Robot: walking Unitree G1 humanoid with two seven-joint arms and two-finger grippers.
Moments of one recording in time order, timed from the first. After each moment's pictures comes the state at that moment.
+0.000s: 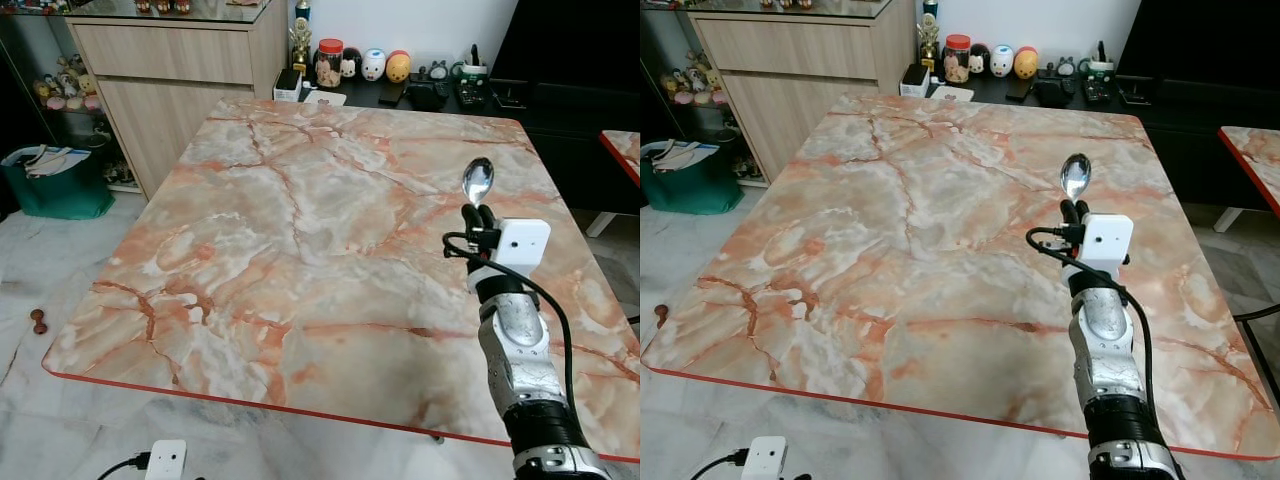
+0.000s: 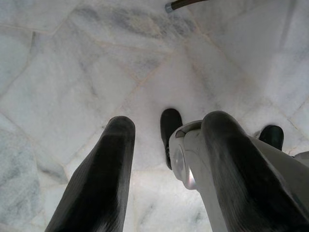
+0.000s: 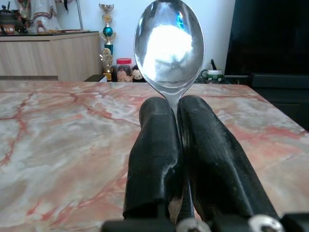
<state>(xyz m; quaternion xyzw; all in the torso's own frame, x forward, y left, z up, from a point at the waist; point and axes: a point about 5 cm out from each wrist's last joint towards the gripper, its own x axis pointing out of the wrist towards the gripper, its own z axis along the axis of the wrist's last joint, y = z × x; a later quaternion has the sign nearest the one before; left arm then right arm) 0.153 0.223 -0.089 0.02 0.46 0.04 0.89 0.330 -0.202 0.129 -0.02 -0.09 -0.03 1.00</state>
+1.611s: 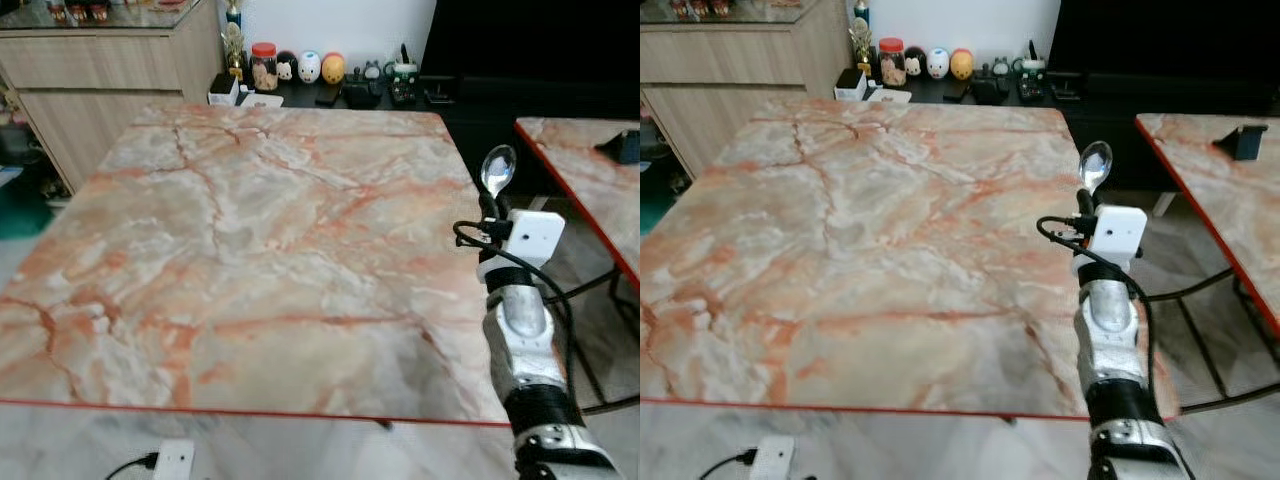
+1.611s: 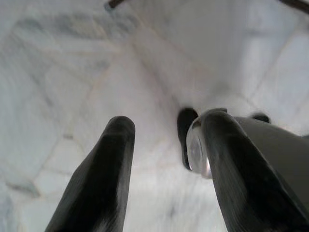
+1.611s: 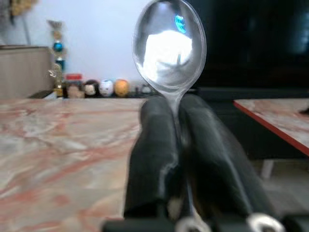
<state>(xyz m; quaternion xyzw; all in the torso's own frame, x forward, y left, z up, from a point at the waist) 0.148 0.222 -0.091 0.04 0.47 0.04 0.88 0.344 -0.196 0.139 -0.02 -0.12 -0.04 0.99</state>
